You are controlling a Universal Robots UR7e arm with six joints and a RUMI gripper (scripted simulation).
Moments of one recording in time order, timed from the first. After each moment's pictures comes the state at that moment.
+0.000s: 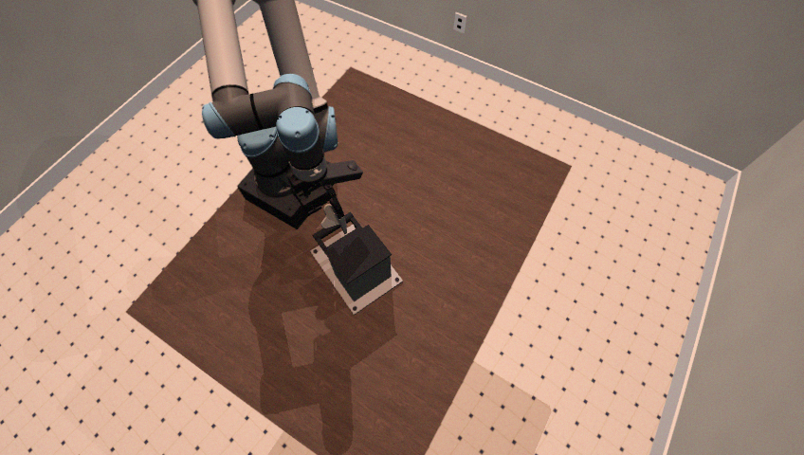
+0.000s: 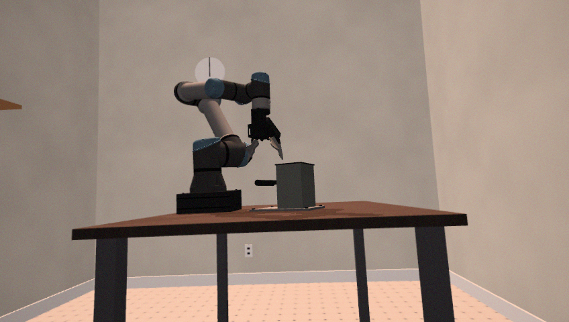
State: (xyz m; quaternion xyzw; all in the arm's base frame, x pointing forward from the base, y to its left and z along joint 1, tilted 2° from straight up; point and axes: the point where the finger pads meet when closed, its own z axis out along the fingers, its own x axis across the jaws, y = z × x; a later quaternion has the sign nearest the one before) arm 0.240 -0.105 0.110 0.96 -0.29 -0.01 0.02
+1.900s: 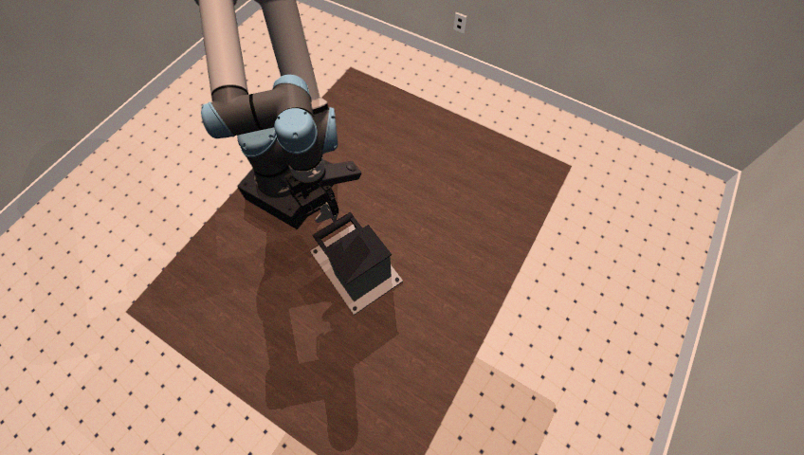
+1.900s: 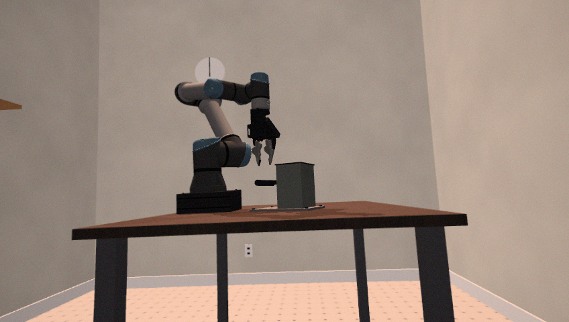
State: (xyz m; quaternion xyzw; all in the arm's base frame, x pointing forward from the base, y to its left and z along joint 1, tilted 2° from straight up) arm 0.238 -0.107 0.109 0.96 -0.29 0.00 0.02
